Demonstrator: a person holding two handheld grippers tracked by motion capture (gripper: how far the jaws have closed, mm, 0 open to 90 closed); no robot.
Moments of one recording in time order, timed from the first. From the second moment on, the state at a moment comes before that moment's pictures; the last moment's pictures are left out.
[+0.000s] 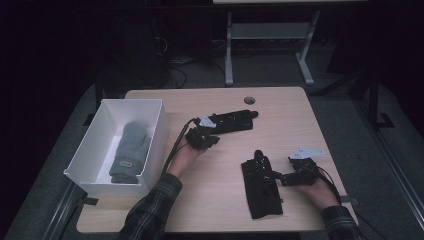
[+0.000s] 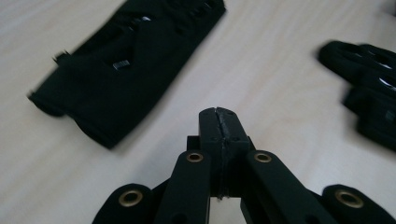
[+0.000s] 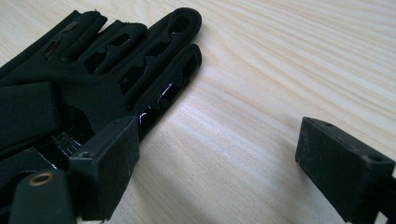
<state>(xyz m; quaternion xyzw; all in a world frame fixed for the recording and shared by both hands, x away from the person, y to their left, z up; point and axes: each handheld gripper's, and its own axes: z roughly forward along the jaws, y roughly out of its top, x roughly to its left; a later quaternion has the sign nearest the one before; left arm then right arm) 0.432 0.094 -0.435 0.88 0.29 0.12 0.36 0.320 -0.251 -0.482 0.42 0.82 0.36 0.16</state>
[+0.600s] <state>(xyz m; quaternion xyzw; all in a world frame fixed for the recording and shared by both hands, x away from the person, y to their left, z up) 0.502 0.083 -0.460 0.87 0.33 0.13 0.35 0.320 -0.251 -0.482 0.42 0.82 0.36 0.16</state>
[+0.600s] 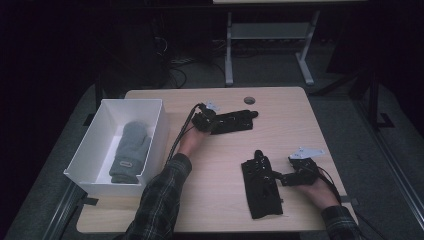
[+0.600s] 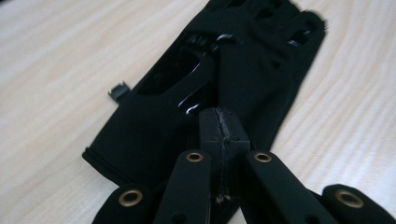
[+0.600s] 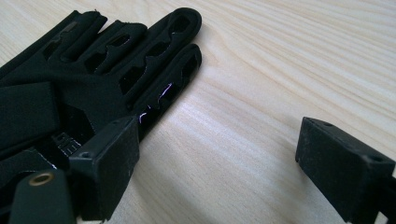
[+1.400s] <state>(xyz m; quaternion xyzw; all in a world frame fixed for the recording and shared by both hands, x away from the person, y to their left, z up) 0.427 0.094 -0.458 0.87 0.32 0.09 0.36 0.320 -0.251 -0.482 0.42 0.82 0.36 0.16</state>
